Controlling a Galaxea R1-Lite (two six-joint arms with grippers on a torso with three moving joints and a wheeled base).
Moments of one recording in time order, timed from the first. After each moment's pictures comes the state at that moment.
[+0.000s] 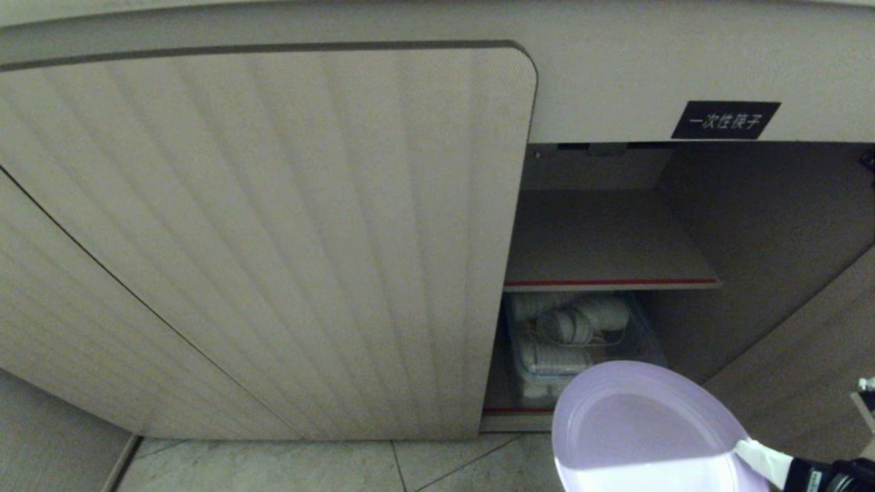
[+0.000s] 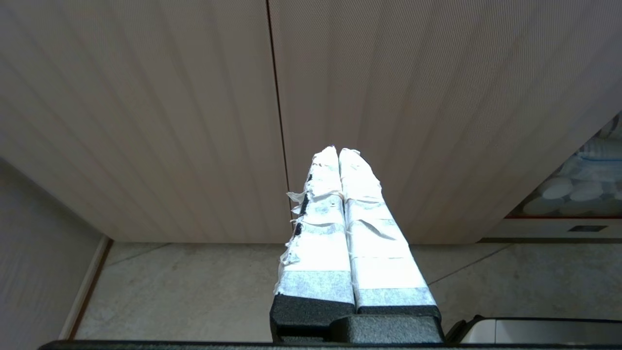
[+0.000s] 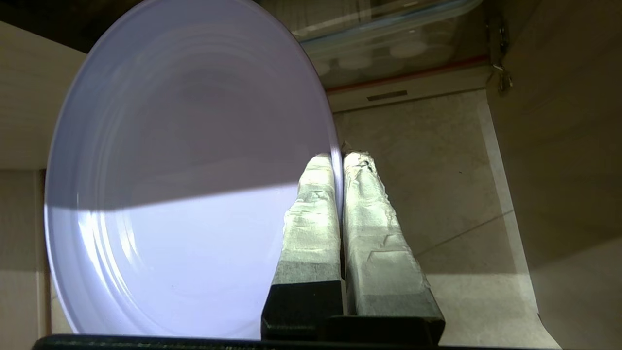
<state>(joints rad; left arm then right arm) 0.00 0.00 0.00 0.00 0.00 -0.02 0.44 1.08 -0.08 -0.50 -0.20 0.53</state>
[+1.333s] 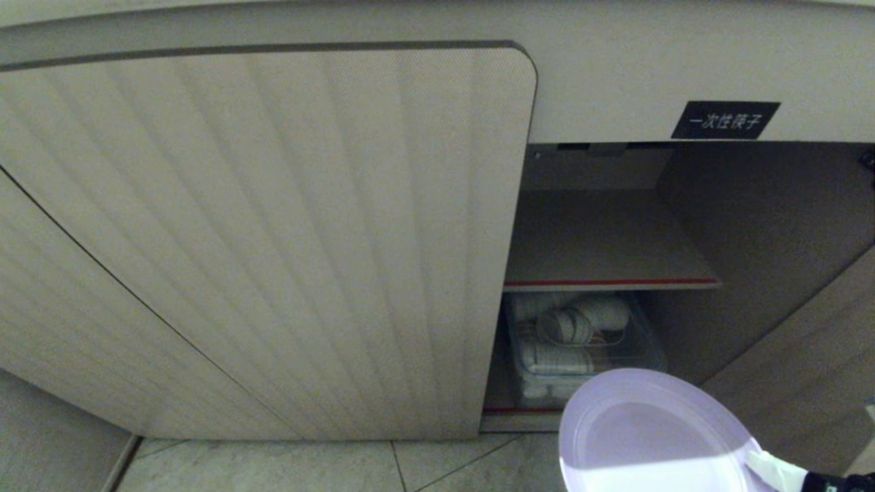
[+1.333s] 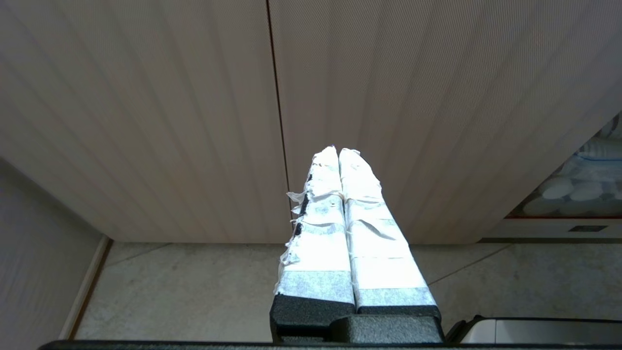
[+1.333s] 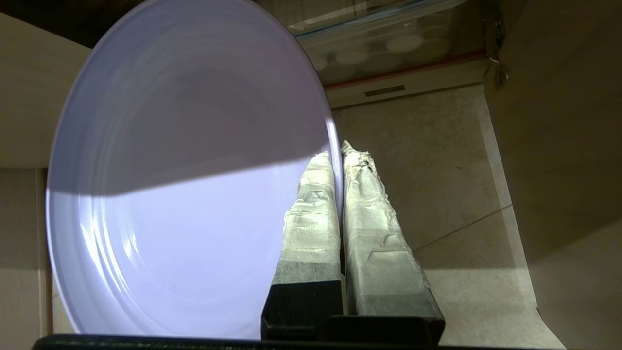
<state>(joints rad) 0.00 0.00 0.00 0.00 0.00 -0.02 0.45 1.03 -0.05 -0.47 -0.20 0.53</state>
